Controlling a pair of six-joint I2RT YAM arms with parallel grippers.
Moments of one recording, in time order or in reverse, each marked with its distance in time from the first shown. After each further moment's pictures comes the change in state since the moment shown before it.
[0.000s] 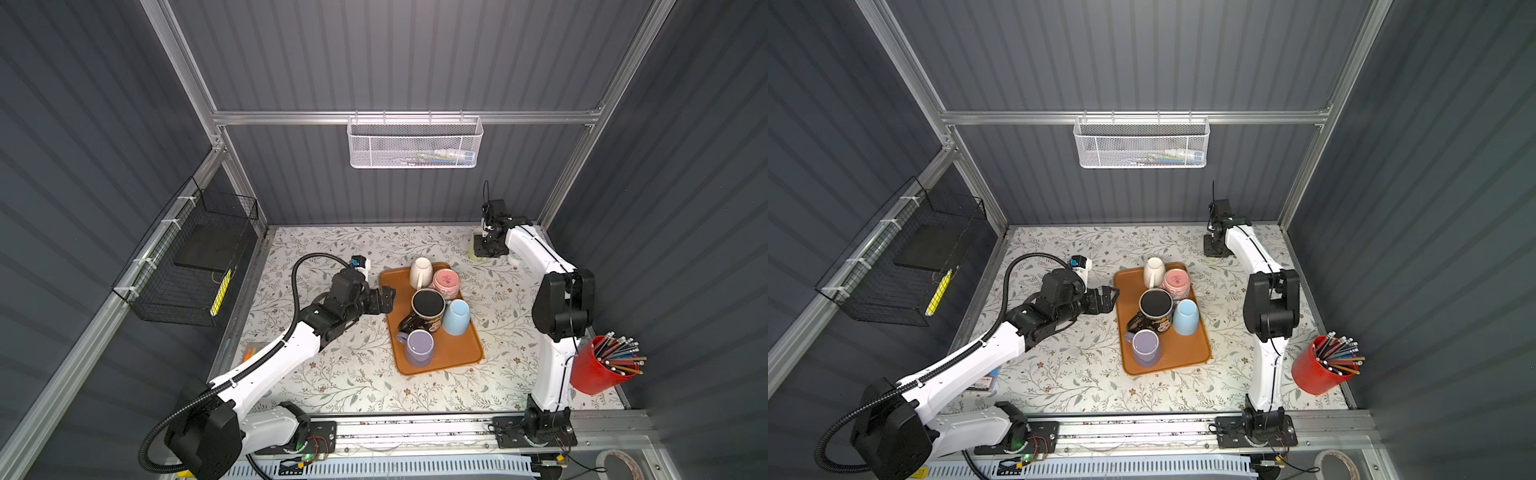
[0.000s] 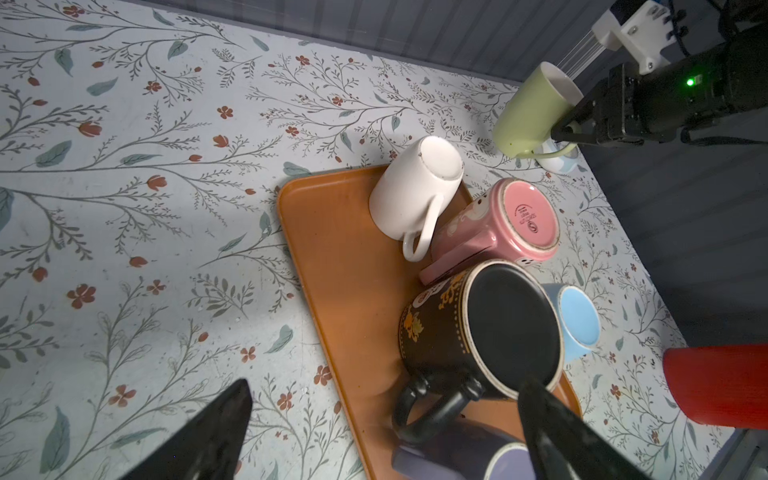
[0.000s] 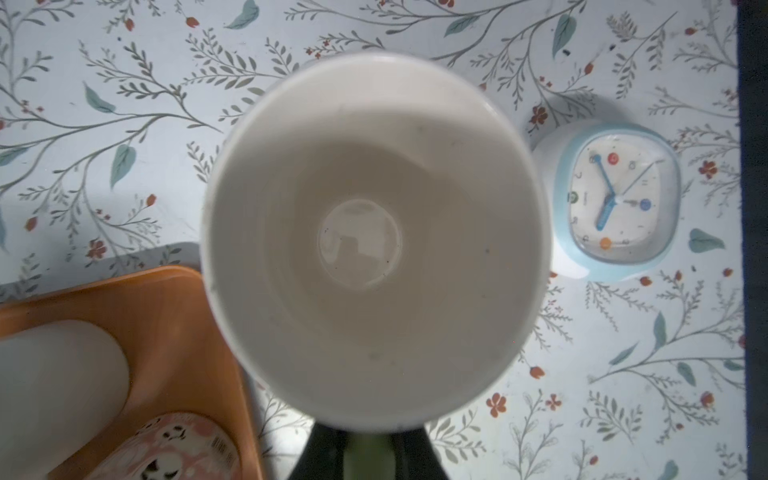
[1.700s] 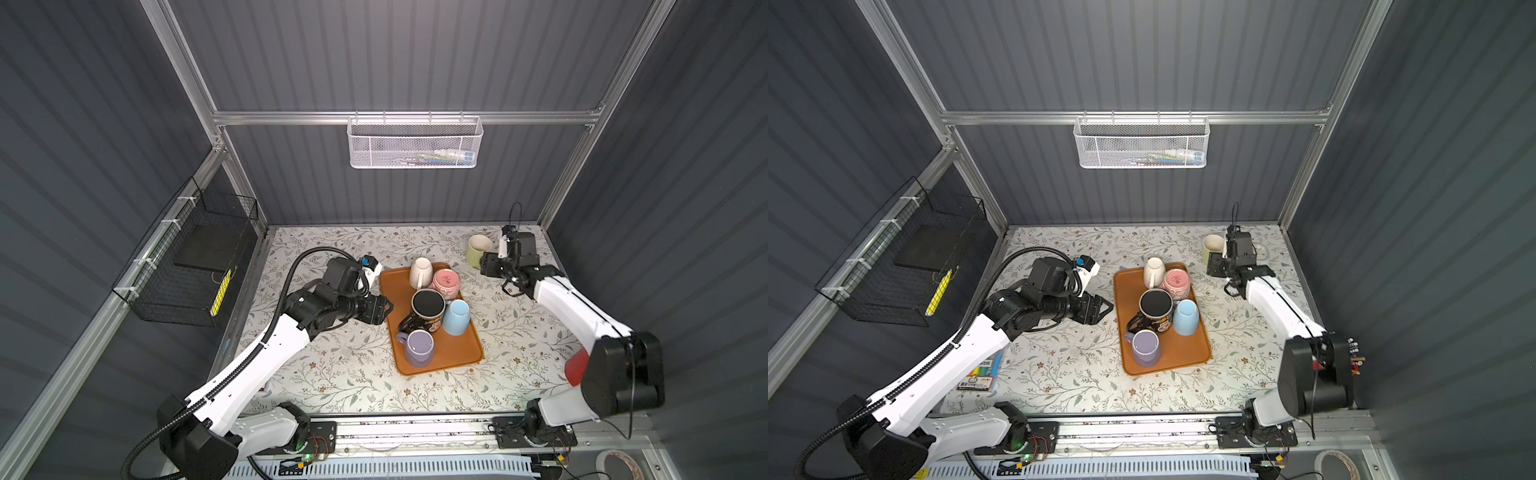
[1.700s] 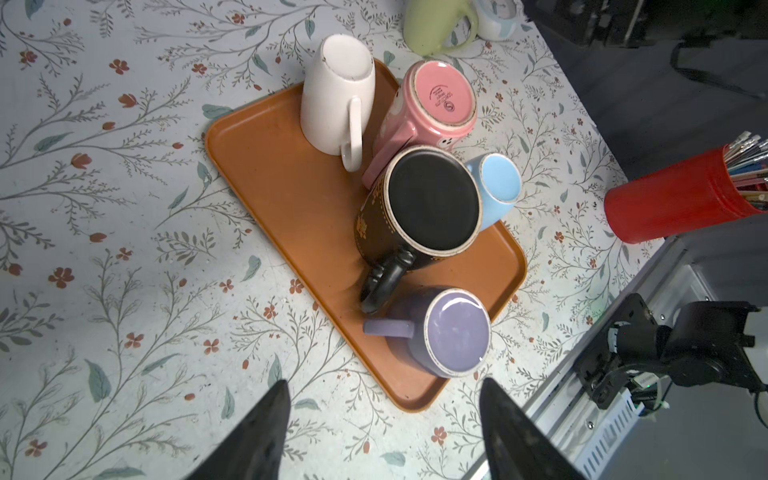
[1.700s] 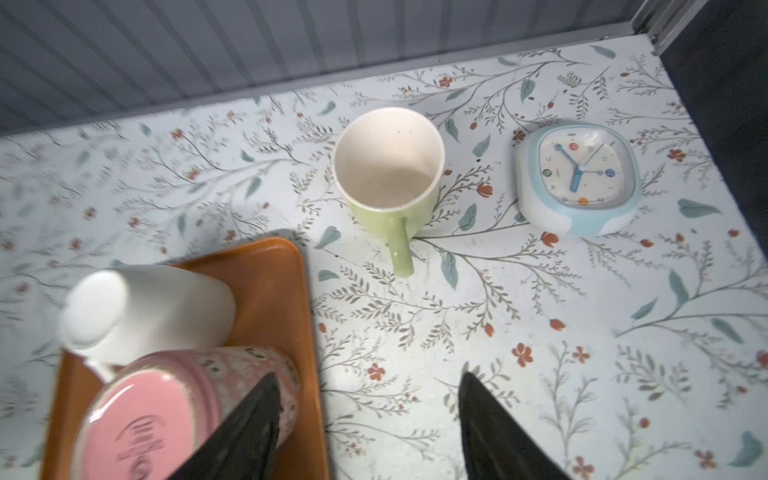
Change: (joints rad) left arm 0.000 -0.006 0.298 -0.532 0.228 0.253; right arm 0.008 -0.705 -0.856 0.593 -0.125 0.140
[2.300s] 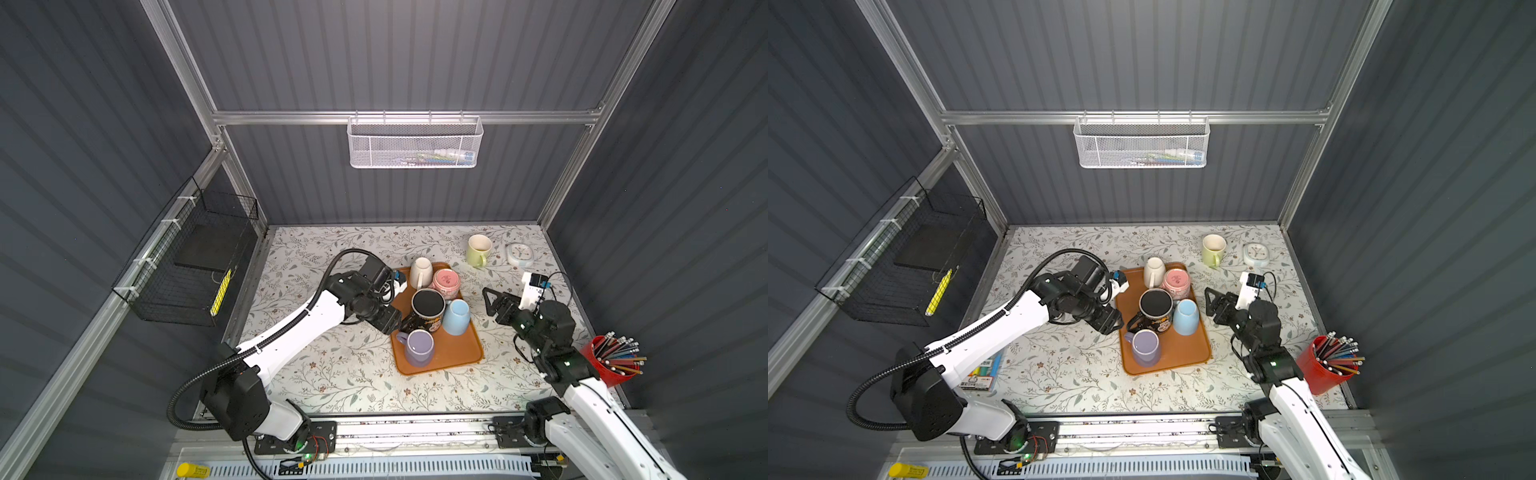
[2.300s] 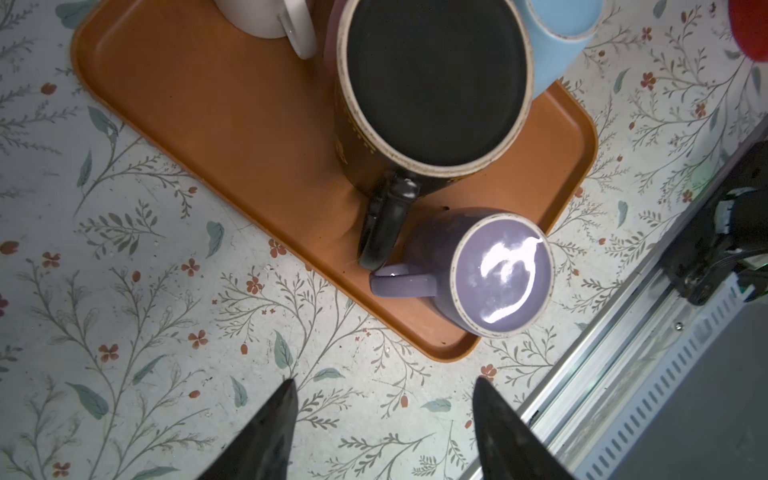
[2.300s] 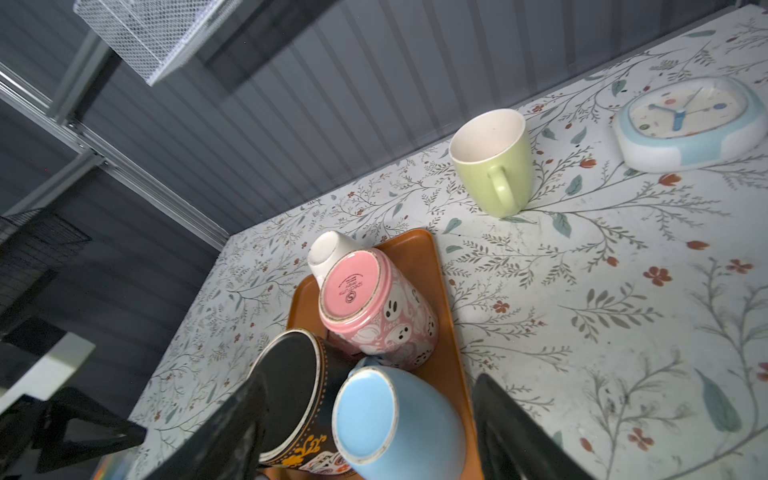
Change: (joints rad) left arm -0.109 0.280 0.113 -0.140 -0.043 0.230; right arm 0.063 -0.774 -0.599 0.249 -0.157 0.284
